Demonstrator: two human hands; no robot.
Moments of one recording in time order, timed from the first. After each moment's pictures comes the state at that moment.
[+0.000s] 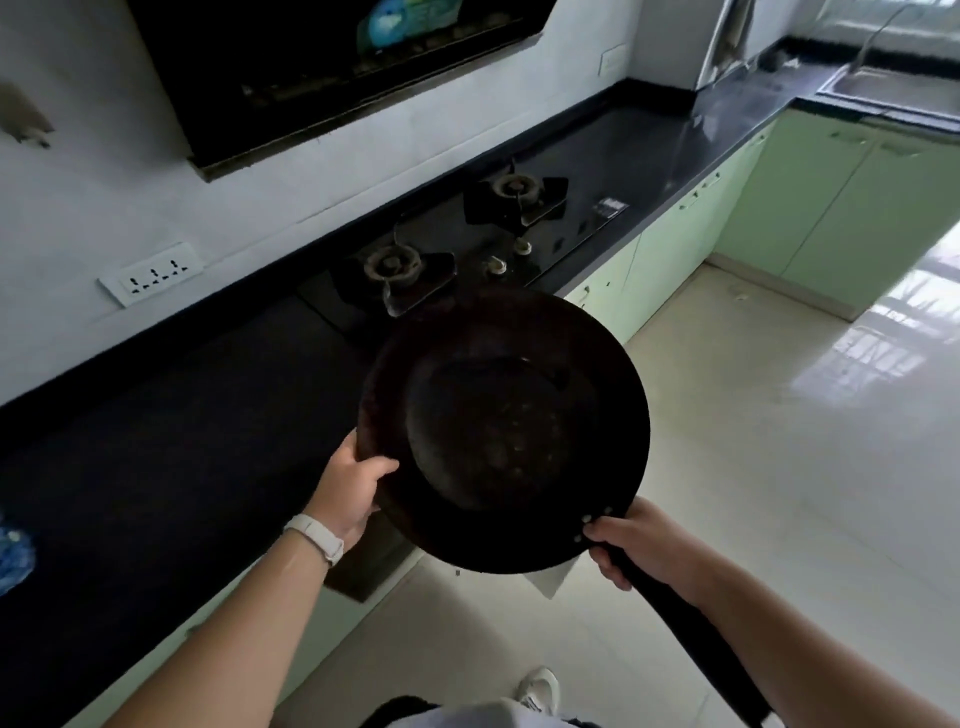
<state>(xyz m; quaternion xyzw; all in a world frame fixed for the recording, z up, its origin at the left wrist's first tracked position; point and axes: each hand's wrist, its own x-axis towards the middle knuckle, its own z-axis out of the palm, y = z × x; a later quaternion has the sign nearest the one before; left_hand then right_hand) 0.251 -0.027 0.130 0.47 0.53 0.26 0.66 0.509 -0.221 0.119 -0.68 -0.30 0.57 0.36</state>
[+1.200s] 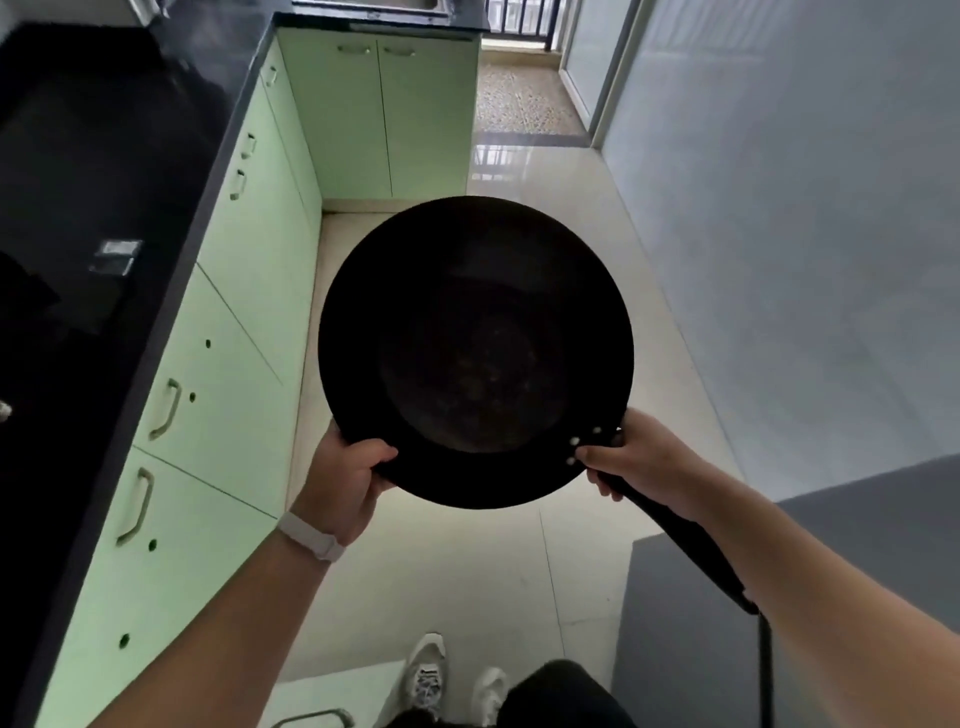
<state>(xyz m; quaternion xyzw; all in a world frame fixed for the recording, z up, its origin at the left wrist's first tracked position) 0.732 -0.065 0.105 0.51 0.26 -0.01 0.82 0.806 -0.363 0.143 -0.84 -0.03 0.29 0.46</state>
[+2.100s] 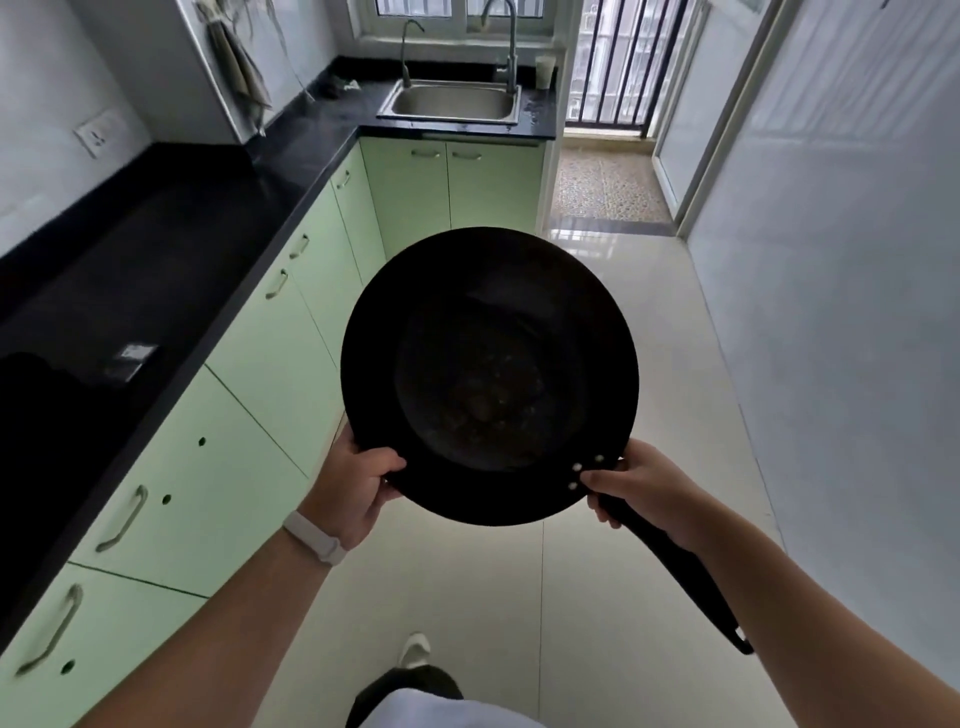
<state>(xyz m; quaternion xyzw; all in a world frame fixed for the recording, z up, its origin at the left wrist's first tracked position) 0.981 -0.141 0.151 0.54 0.28 0.06 0.79 1.105 -0.428 0.143 -0.77 -0.10 0.34 0.53</state>
